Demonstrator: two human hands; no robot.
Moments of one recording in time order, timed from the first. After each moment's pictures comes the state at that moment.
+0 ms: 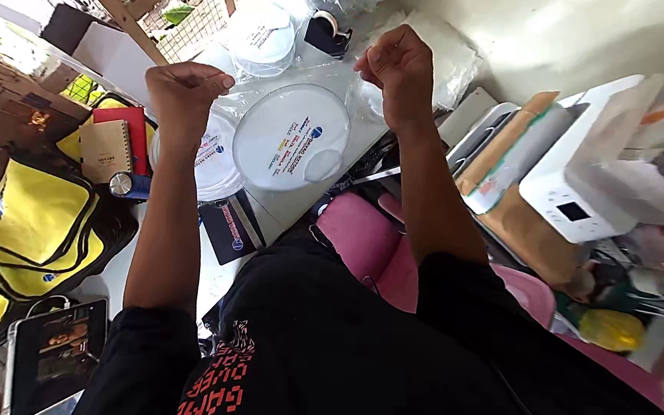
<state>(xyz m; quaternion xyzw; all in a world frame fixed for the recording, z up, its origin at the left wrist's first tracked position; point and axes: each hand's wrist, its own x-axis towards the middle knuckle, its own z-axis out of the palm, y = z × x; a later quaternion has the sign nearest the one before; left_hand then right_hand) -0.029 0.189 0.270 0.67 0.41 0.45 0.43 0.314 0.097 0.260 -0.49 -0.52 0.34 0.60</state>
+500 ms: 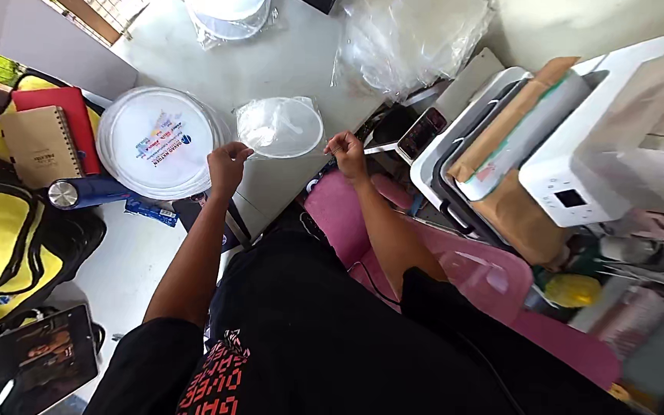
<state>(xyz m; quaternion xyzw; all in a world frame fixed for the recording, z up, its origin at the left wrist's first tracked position) 0.011 0.126 0.054 0.69 0.55 0.19 0.43 0.317 0.006 0.014 -0.66 -0.40 0.39 0.50</state>
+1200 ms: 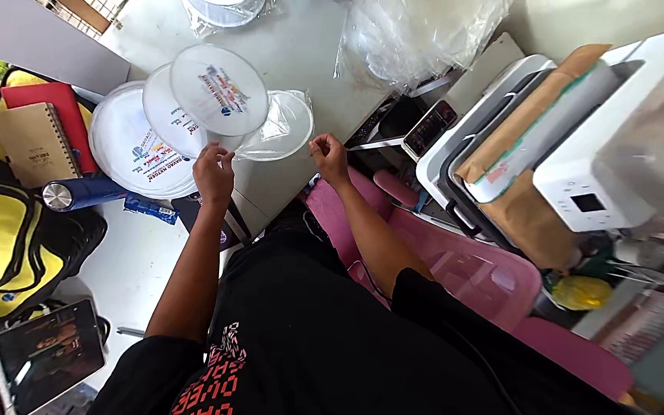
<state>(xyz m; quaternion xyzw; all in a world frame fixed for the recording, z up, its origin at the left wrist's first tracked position) -0.006 0.112 0.059 0.73 0.60 0.15 0.30 0.275 0.019 0.001 -0.72 -0.42 0.34 0.43</state>
